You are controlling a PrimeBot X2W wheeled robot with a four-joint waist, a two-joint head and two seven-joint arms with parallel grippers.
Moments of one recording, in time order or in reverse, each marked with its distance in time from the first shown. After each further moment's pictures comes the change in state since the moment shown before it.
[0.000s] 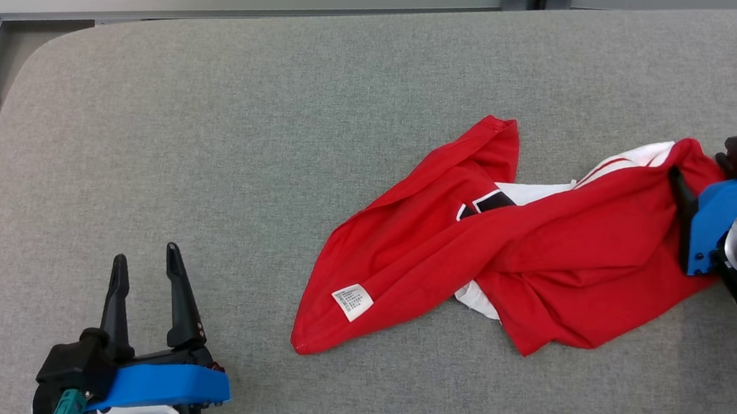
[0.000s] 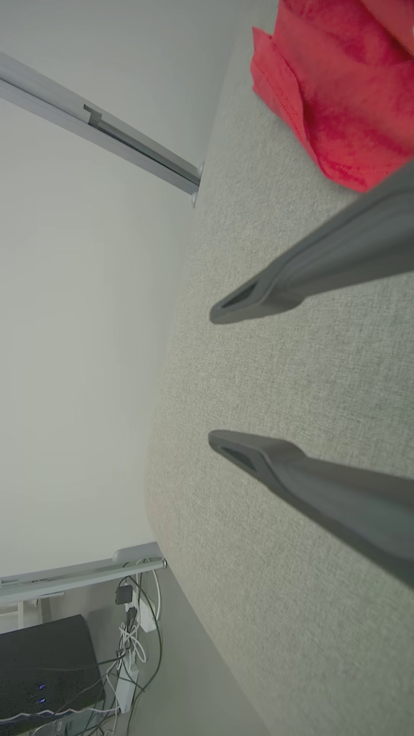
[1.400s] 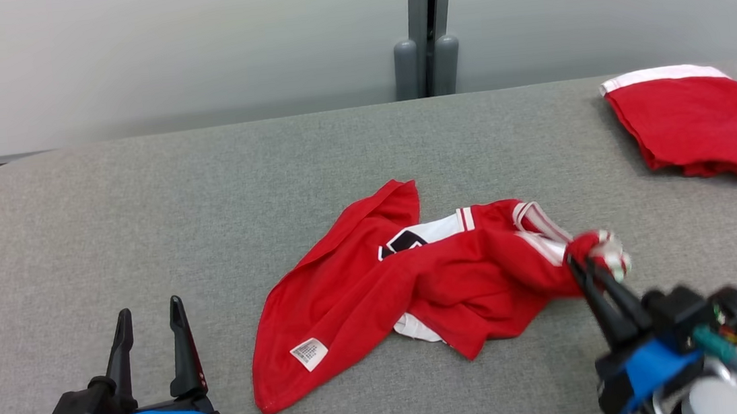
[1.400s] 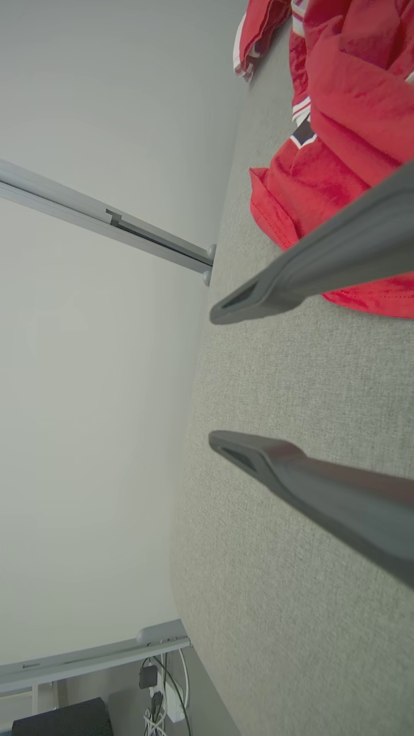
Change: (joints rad) left arm 0.110 -0.001 0.015 -0.002 0.011 0.009 0.000; right arm 0.457 0.039 0.294 -0.594 0.155 0.001 -0.263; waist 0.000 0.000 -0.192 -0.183
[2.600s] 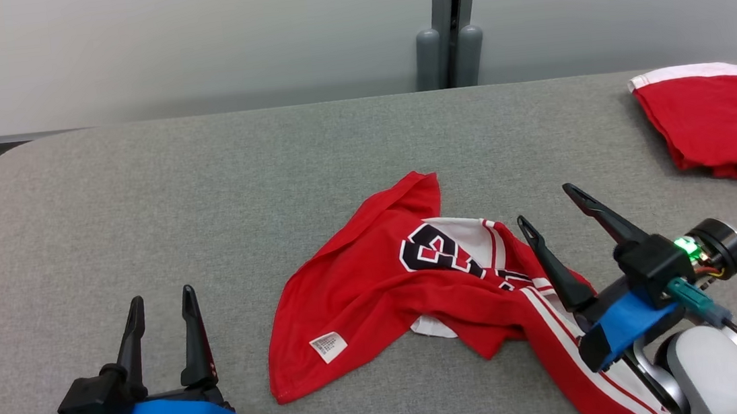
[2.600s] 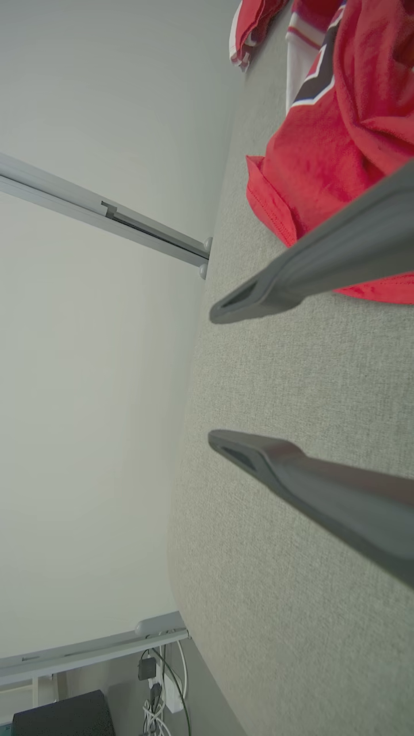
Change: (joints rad) left arm -0.023 0.000 -0.025 0.013 0.008 -0.009 0.000; right arm -0.072 -0.035 0.066 -0.151 -0.047 0.000 0.095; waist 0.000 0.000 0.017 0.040
